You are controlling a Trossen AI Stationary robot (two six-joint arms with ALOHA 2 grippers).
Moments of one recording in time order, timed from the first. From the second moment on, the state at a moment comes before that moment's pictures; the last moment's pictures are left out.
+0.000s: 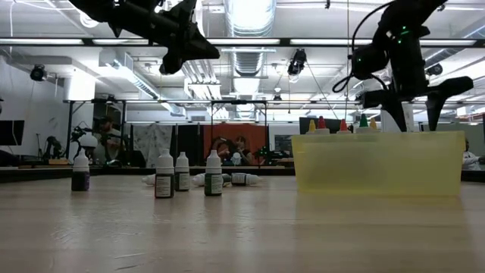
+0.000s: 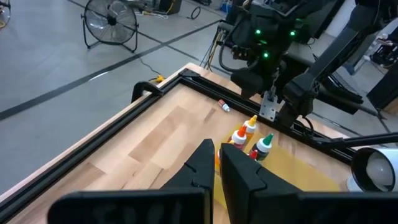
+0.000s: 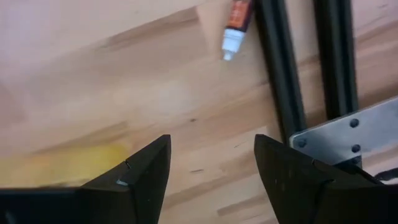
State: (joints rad) left arm 0.44 1.17 0.90 0.07 0.14 -0.26; right arm -0.82 1.28 0.93 -1.26 0.07 1.11
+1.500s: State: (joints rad) left arm 0.44 1.17 0.90 0.00 0.14 -0.26; right arm -0.94 1.20 0.67 -0.98 0.23 1.46
